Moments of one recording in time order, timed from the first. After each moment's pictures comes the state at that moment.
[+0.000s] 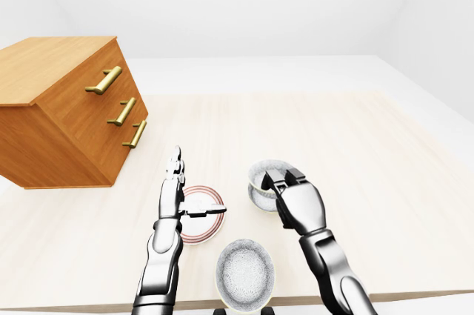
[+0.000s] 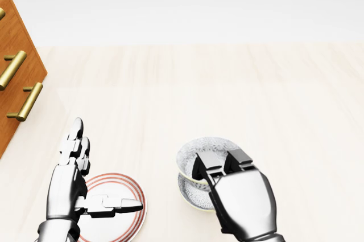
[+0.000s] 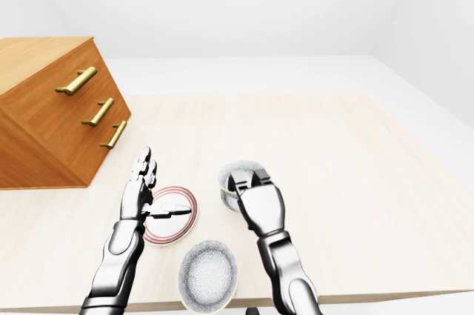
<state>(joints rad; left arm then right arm) 0.00 0.02 0.03 0.06 0.04 -0.07 0.00 0.16 -0.09 0.23 -0.21 -1.29 -0.09 -0.15</state>
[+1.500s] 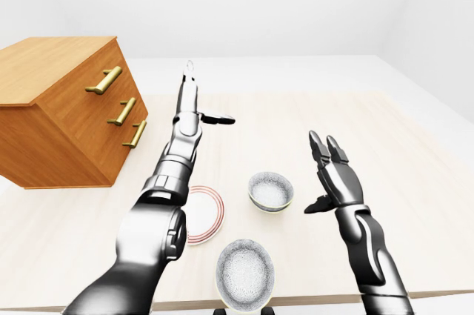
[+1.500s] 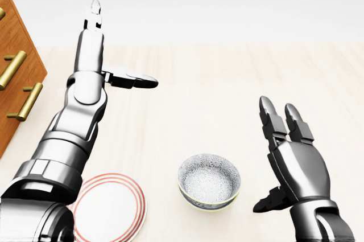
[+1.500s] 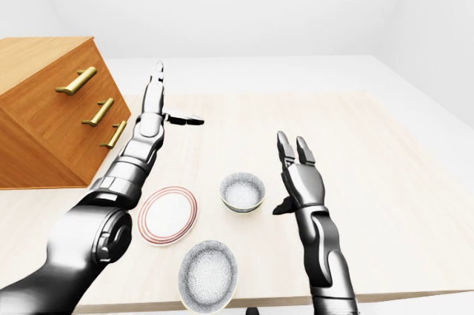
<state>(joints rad) -1.04 0.10 0.15 1.04 0.33 -0.09 0.22 0.01 -0.15 -0.08 -0.12 -1.00 -0.09 0.05</state>
